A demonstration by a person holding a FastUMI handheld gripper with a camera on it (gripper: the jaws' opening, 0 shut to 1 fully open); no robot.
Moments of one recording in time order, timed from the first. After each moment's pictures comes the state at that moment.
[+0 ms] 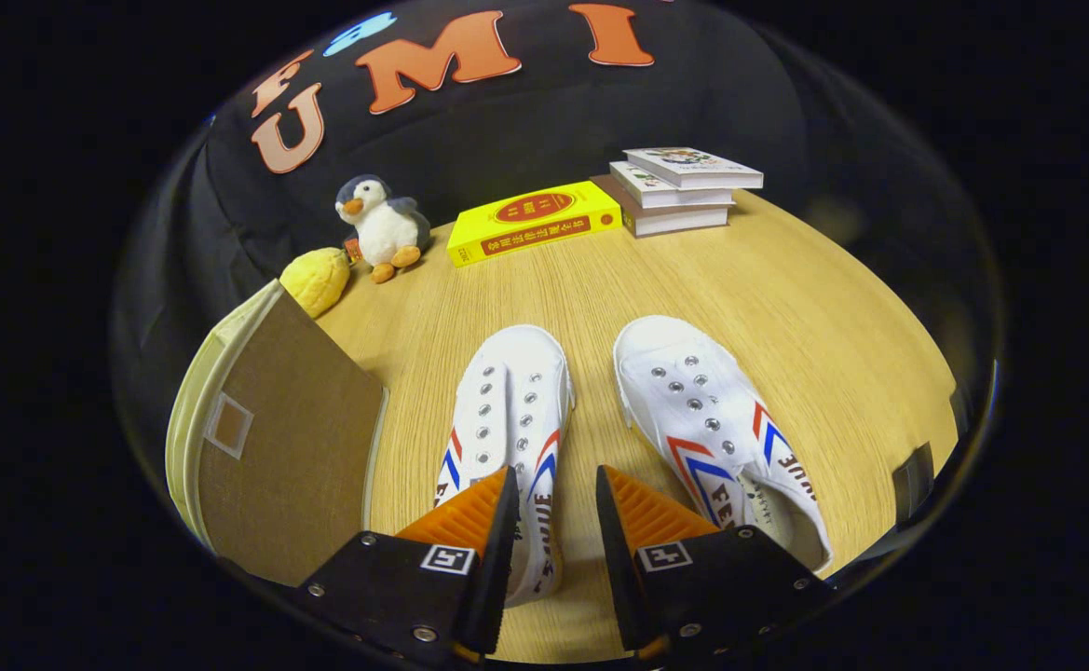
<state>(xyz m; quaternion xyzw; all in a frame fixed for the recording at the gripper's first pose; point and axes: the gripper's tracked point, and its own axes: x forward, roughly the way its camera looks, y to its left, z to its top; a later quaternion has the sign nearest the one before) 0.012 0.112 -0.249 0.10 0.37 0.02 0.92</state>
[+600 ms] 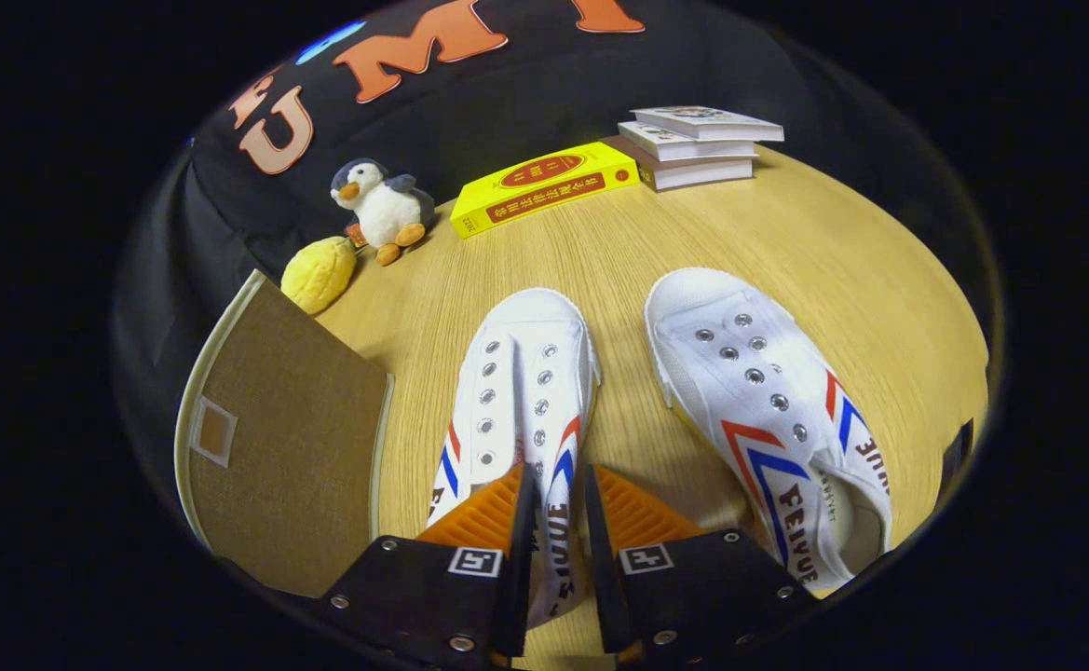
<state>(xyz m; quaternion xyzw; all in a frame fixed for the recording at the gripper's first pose) 0.023 0.129 -0.273 0.14 0.40 0.08 0.90</state>
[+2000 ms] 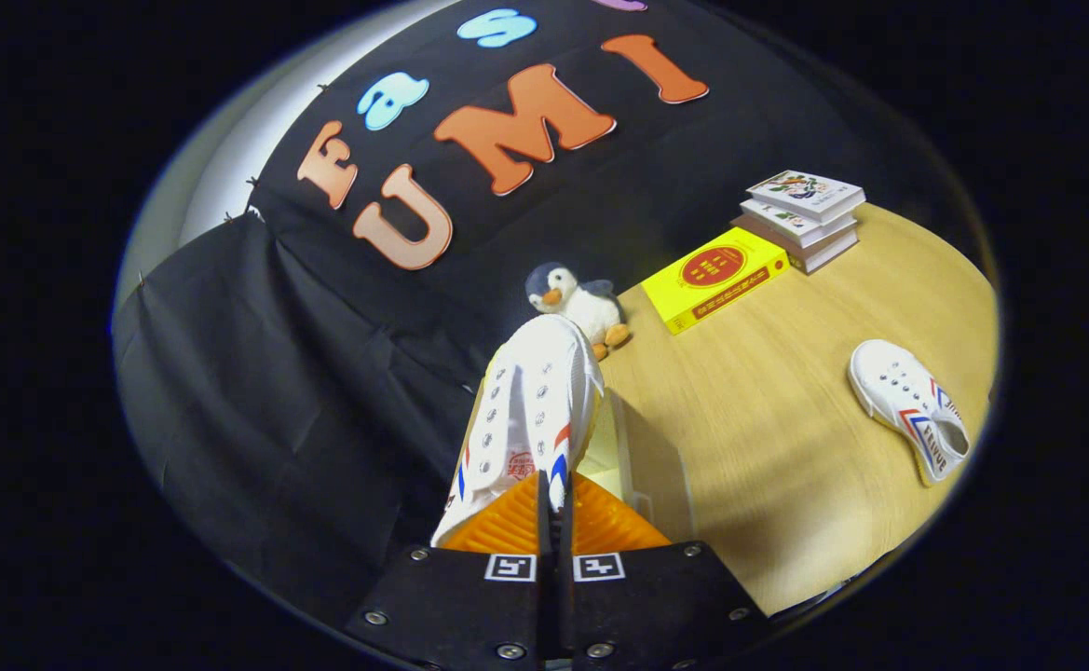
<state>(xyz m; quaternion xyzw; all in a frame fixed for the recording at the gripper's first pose) -0.016 0.327 -0.076 0.27 0.28 0.17 0.91</state>
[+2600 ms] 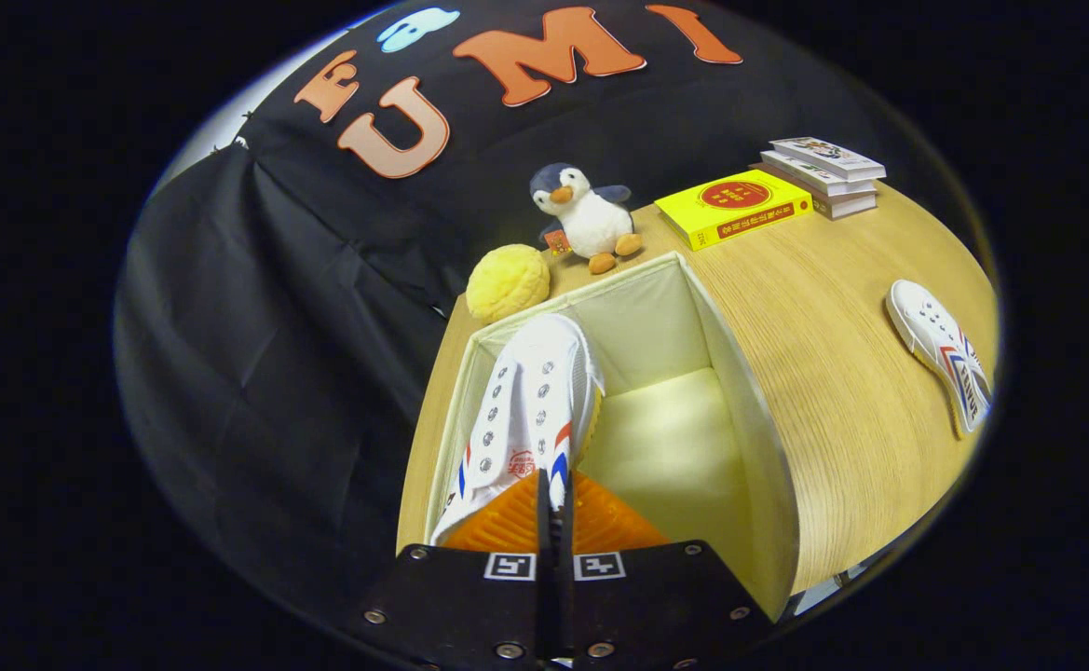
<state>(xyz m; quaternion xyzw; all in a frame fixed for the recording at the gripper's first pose) -0.031 0.402 -0.149 0.20 0.36 0.15 0.90</state>
